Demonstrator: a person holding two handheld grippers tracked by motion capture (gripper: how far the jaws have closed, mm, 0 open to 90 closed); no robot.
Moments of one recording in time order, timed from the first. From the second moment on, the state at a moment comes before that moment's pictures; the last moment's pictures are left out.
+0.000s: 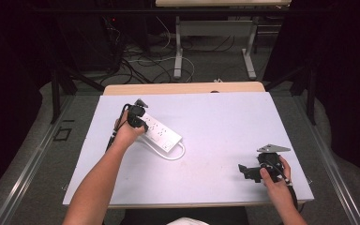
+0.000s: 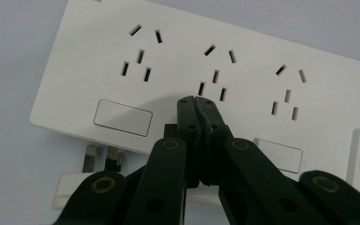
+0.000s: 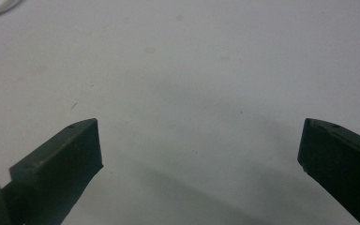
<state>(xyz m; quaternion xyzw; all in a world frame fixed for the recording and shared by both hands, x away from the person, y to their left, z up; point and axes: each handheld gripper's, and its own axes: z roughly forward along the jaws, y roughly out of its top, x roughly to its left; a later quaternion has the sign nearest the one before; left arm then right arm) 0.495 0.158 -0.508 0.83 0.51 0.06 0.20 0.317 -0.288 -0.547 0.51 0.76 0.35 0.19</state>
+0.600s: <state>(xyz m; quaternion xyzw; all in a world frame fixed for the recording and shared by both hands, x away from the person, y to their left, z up) 0.494 0.164 -0.510 0.83 0.52 0.07 0.21 0.318 -0.289 -0.547 0.51 0.76 0.35 0.18</state>
